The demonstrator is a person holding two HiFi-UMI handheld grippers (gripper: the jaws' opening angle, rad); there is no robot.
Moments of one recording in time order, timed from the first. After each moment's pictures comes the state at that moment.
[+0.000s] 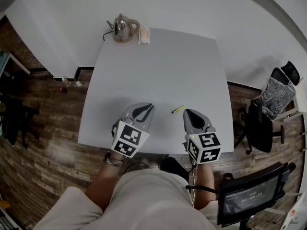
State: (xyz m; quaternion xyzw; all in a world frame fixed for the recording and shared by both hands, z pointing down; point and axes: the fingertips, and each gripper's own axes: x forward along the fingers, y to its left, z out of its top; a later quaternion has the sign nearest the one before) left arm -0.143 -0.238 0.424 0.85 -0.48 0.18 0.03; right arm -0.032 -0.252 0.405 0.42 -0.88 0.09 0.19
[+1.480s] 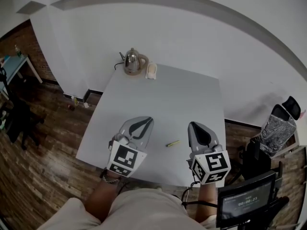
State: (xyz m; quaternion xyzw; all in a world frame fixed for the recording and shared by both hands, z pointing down) left arm -0.142 -0.261 0.306 0.81 -0.57 0.12 -0.09; right arm -0.024 -0.290 0.283 0.37 -0.92 -0.03 0.09
